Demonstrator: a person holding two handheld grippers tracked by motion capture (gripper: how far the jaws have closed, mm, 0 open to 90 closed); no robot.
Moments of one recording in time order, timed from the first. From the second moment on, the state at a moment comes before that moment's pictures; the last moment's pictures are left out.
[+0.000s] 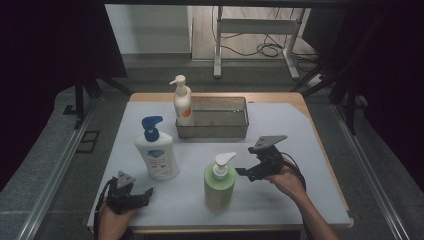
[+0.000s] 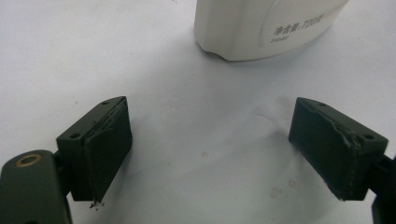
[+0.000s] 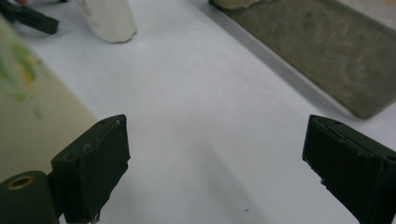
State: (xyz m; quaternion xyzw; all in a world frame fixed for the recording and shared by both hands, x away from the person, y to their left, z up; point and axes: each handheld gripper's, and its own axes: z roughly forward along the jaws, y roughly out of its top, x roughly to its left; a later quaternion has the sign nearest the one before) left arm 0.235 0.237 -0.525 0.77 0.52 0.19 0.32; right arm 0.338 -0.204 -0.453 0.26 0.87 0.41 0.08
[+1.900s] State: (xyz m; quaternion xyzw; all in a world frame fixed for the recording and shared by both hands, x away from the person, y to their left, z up) left arm 0.235 0.237 -0.525 0.77 0.52 0.19 0.32; right arm 0.261 -0.157 -0.435 0.15 0.88 0.45 0.04
